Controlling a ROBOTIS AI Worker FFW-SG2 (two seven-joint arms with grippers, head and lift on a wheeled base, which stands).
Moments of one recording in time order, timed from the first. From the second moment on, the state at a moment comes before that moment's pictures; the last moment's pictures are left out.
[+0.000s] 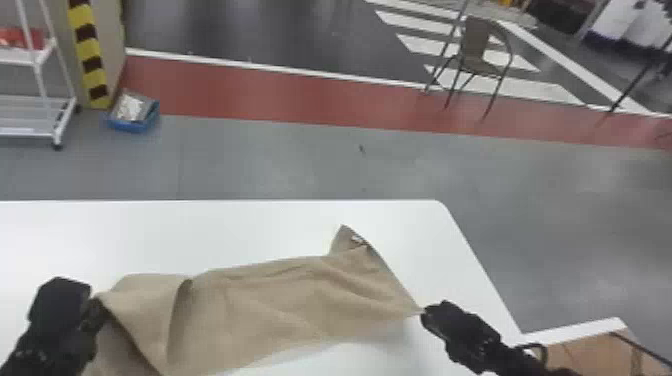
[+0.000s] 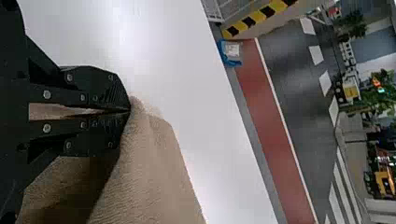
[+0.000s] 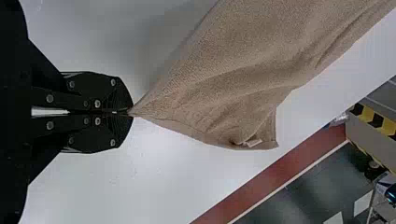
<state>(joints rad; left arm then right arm) 0.19 0.12 -0.12 -1.65 -0.20 0.49 -0.09 0.30 -0.10 -0.45 -1.63 0.89 -0.03 0.70</state>
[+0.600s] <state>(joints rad) 0.32 0.11 0.04 -1.88 -0.17 0.53 -0.07 0.30 -0.10 -0.45 -1.62 0.88 -0.03 0.70</state>
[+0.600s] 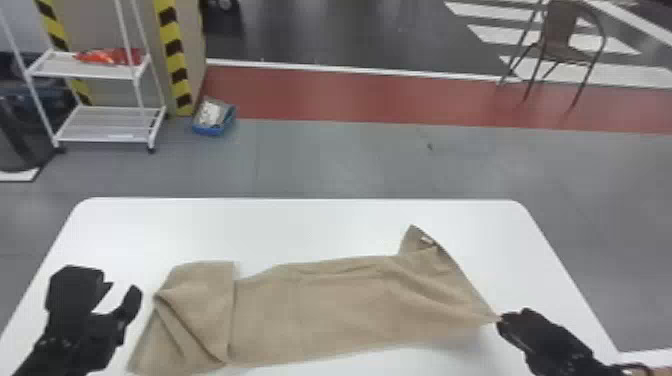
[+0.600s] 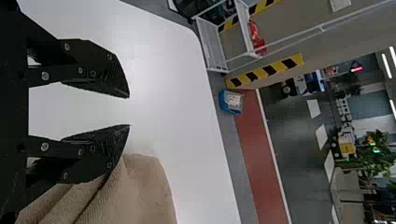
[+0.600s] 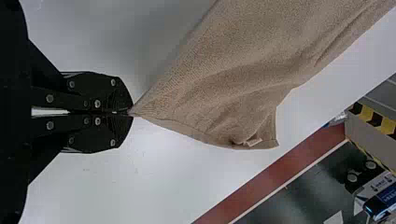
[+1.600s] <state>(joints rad) 0.02 0.02 -0.36 -1.66 -0.17 0.83 0.02 0.30 -0.09 -0.42 -1.61 0.89 -0.02 0.70</state>
